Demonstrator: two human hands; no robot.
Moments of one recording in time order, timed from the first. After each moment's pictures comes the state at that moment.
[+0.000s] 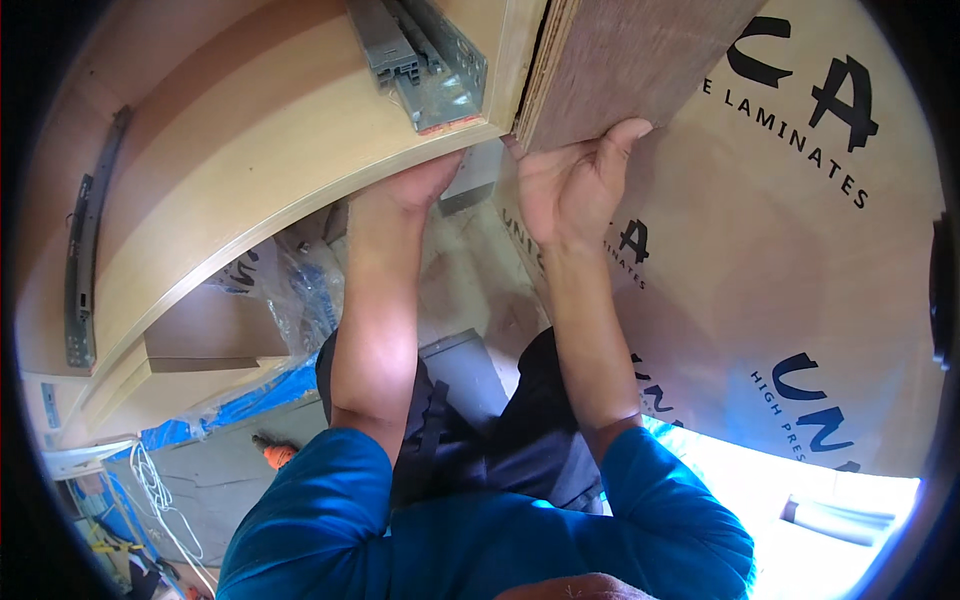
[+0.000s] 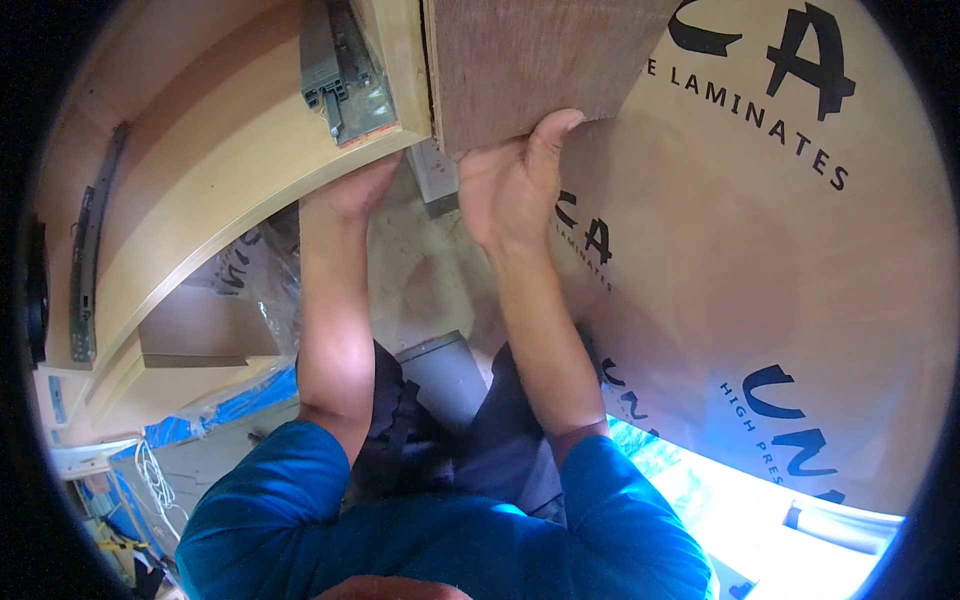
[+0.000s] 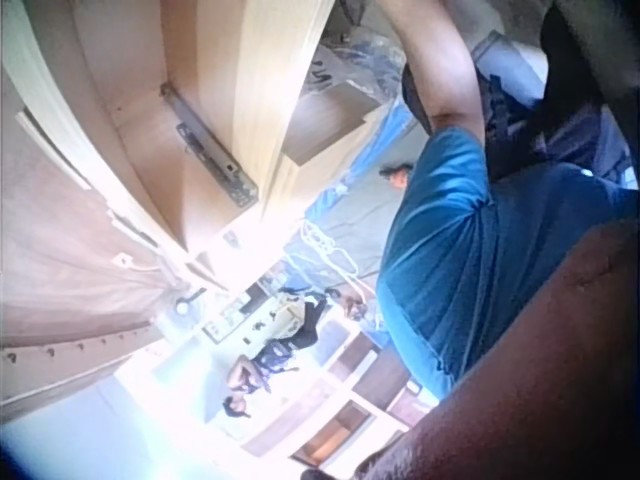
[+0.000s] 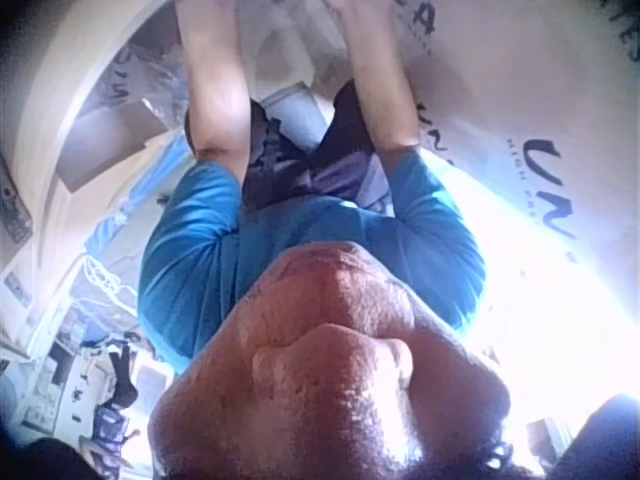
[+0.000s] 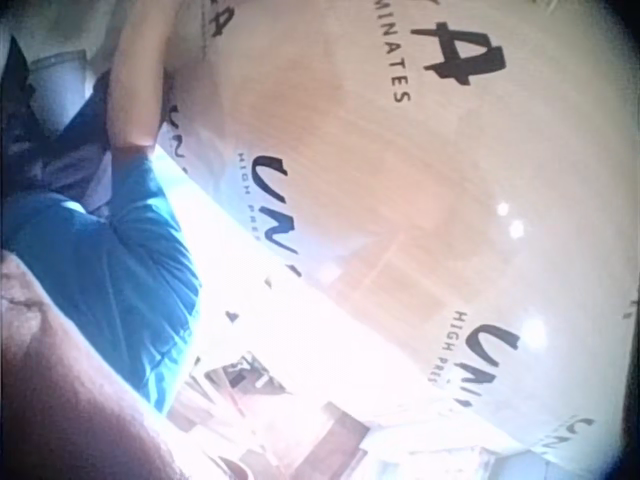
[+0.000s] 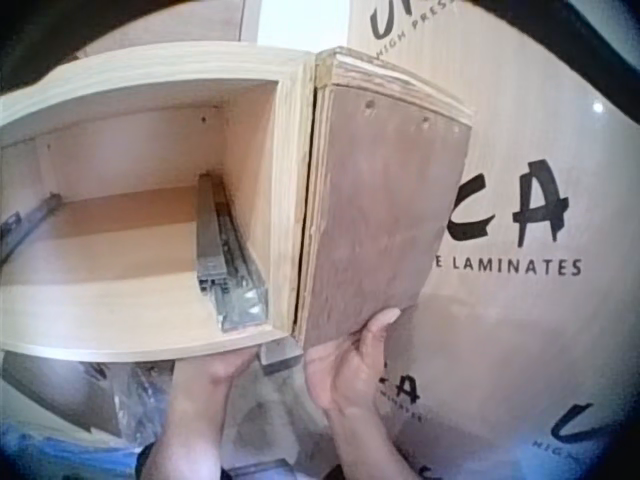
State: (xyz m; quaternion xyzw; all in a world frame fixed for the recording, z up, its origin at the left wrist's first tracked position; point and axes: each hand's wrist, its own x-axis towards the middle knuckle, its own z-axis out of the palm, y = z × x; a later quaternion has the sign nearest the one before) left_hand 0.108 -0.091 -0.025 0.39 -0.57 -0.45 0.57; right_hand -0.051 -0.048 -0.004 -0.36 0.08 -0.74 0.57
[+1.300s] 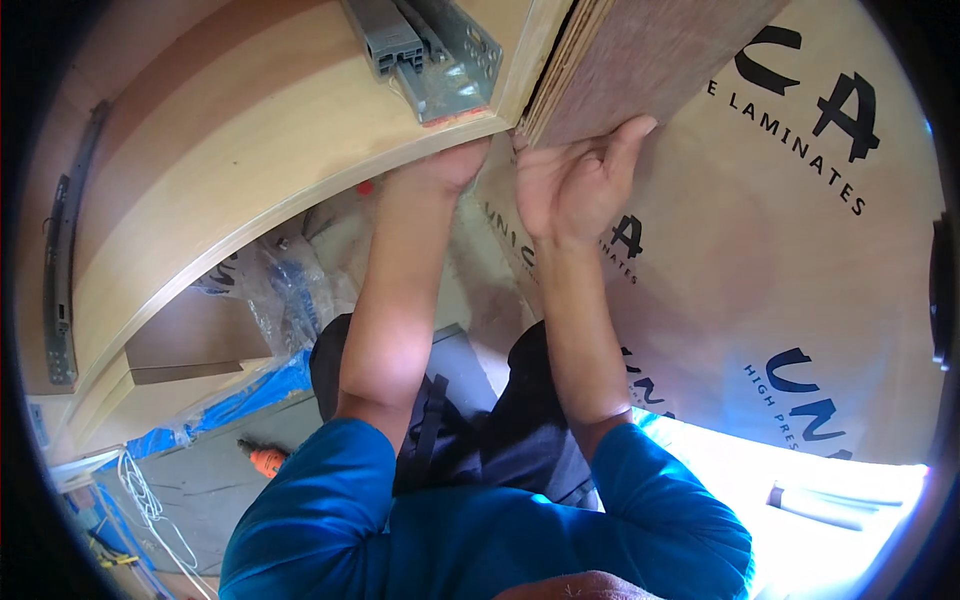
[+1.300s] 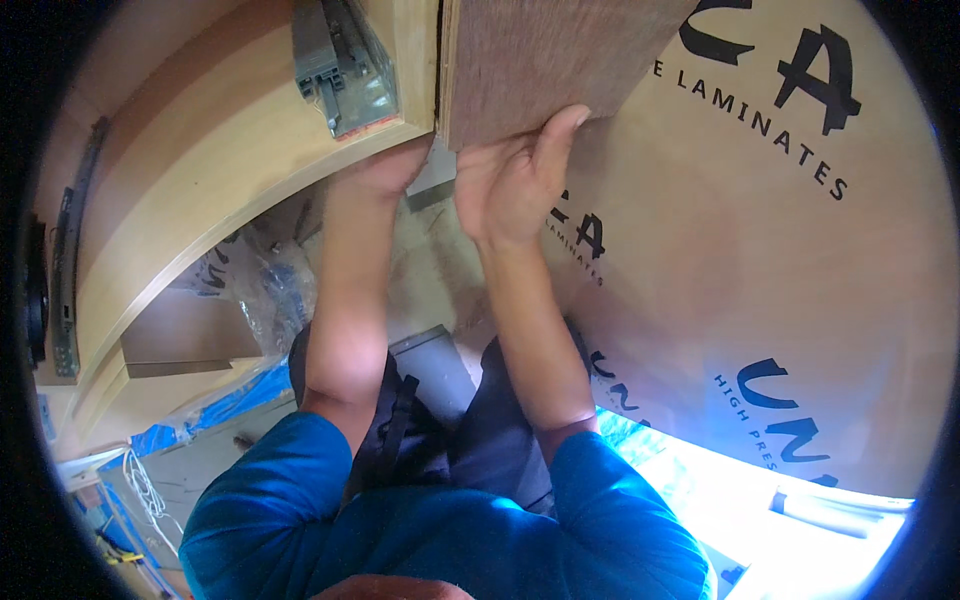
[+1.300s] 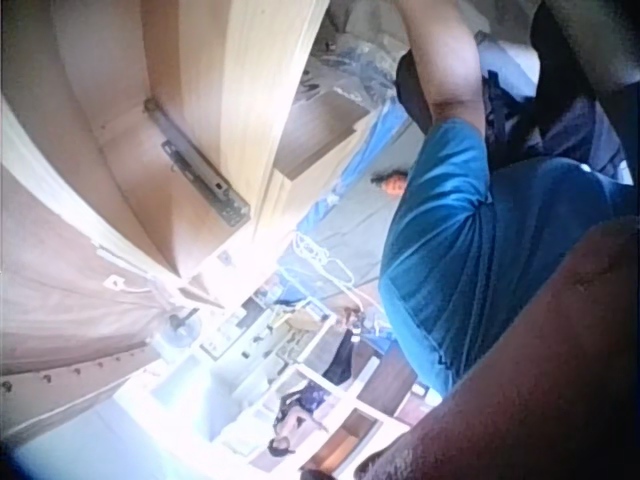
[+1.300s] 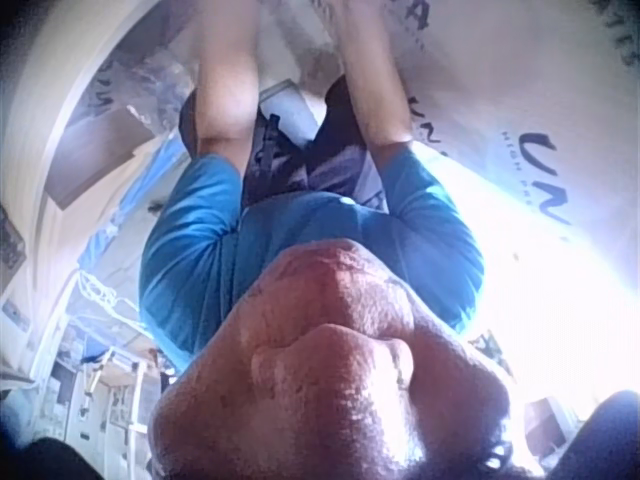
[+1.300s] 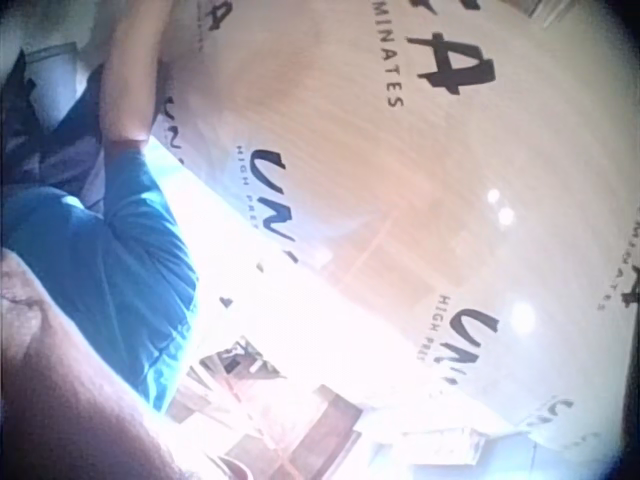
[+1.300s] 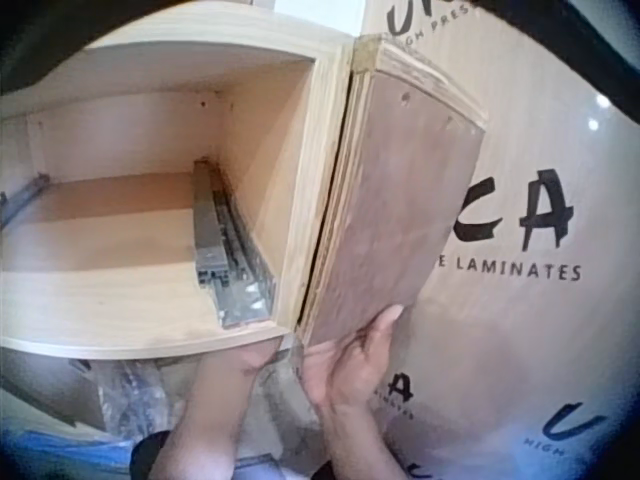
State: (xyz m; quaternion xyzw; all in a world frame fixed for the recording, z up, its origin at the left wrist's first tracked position) left_hand 0.072 -0.112 -0.031 -0.11 -0.02 -0.78 0.62; right_hand -0.049 -0.051 -0.003 -0.35 0.07 -0.77 0.53
